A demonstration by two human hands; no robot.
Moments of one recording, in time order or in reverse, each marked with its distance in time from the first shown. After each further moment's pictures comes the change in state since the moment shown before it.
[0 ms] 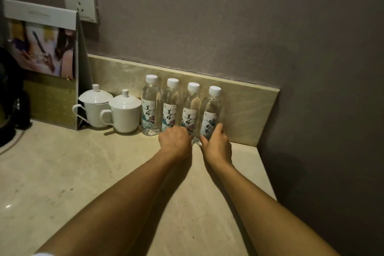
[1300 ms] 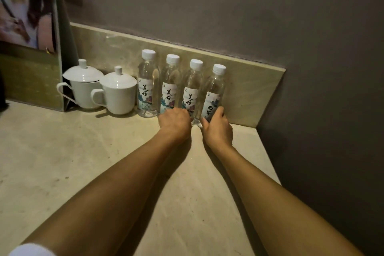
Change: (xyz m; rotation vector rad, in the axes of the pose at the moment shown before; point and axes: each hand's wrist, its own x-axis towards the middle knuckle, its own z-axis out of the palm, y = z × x) left_hand 0.008 -0.007 0.005 -0.023 -0.032 0.098; right_hand 0.004 0.002 0.014 -0.102 0.029 0.010
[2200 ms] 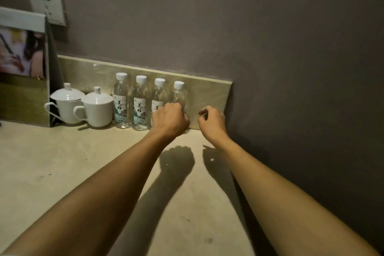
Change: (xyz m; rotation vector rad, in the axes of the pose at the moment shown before) left_hand -0.063 0.067 -0.075 -0.248 0.200 0.109; right_hand -0.024 0.030 -0.129 0.208 0.016 -0.121
